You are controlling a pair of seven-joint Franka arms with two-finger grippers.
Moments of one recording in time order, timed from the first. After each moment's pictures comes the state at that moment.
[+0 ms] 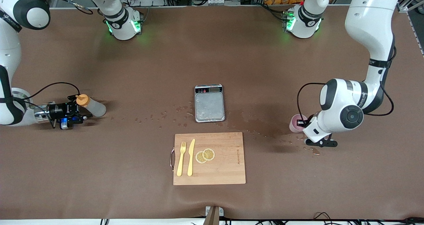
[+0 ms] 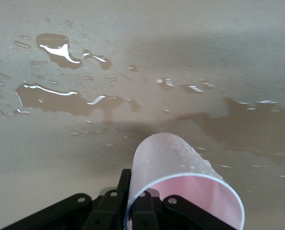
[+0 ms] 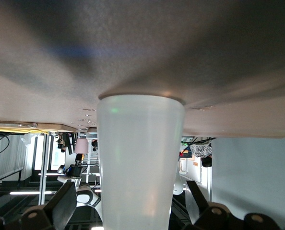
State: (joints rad) left arm -0.13 0.53 -0.08 -1.72 -0.01 2.09 -0.14; right arm -0.59 0.98 0.05 -1.47 0.77 1.31 0.44
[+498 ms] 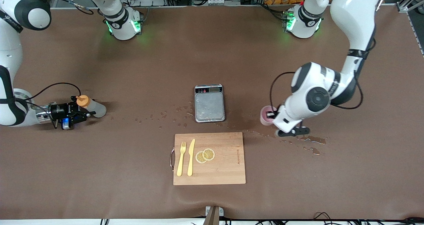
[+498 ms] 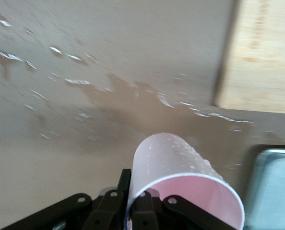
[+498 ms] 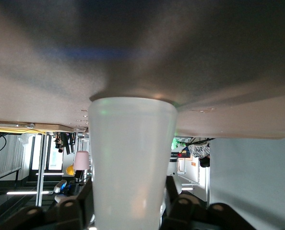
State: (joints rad) left arm -0.19 0.50 -0.29 -1.68 -0.01 2.07 -0.60; right arm -0.59 0.98 0.05 -1.47 0.76 1.31 0.44
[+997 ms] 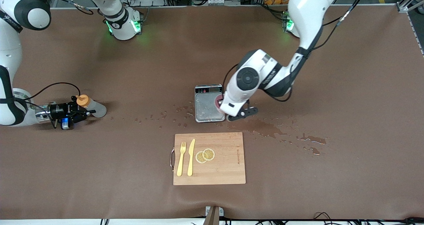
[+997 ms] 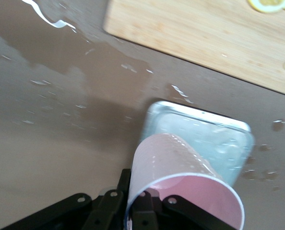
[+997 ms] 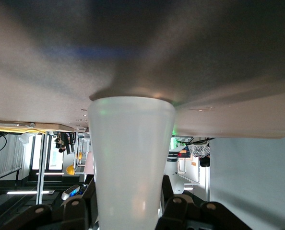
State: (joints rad) left arm -0.47 0.66 -0.30 -1.49 -0.01 2.09 -1.04; right arm -0.59 0.98 0.05 -1.46 0.76 1.31 0.44
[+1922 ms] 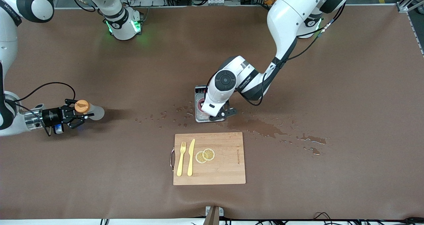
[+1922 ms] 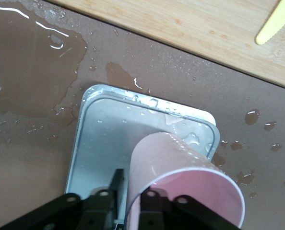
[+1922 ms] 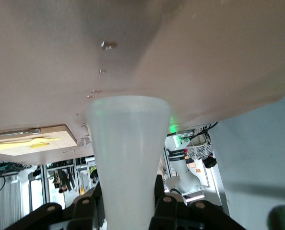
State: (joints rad) left arm -0.58 0.79 -0.27 -1.41 -0.01 2.21 -1.08; right arm -0.47 0.84 0.07 -1.40 0.77 1.28 0.86
